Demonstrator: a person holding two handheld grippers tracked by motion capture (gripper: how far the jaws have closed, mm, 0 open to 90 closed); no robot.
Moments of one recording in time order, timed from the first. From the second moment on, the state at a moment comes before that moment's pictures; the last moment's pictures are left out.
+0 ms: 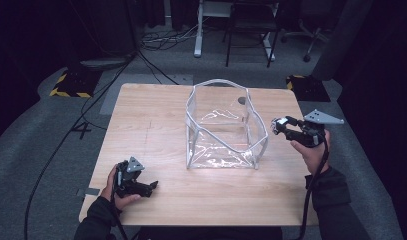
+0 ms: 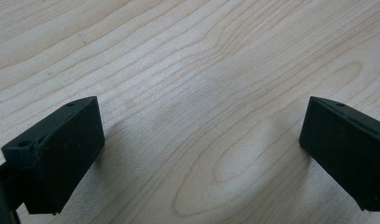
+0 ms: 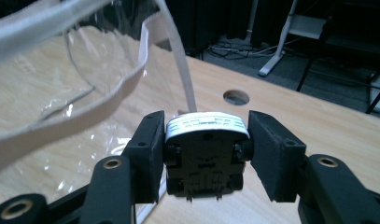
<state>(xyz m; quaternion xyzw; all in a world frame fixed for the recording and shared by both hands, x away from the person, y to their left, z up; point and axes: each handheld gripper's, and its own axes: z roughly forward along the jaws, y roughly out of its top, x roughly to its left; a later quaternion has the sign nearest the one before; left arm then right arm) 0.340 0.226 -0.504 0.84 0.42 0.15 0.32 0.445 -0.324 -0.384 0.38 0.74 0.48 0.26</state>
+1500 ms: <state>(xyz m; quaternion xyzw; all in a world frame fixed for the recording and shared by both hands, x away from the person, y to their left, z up) 0.340 0.226 -0.504 0.84 0.42 0.15 0.32 0.456 -0.281 -0.278 0.32 0.74 0.51 0.31</state>
